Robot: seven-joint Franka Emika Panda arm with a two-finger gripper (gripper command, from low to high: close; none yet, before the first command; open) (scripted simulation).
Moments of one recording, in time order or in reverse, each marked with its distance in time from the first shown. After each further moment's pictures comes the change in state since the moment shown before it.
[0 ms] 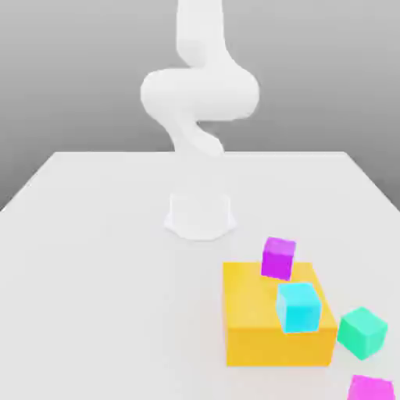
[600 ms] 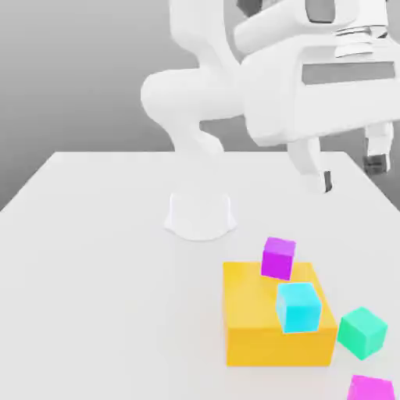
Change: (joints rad) arm 0.266 0.659 -0.030 0.087 0.131 0.137 -0.579
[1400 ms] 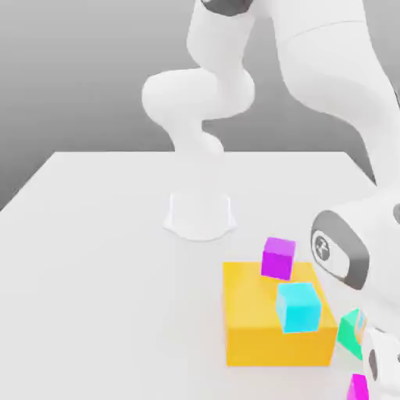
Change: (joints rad) arm 0.107 0.636 0.054 0.094 -0.151 0.237 -0.273
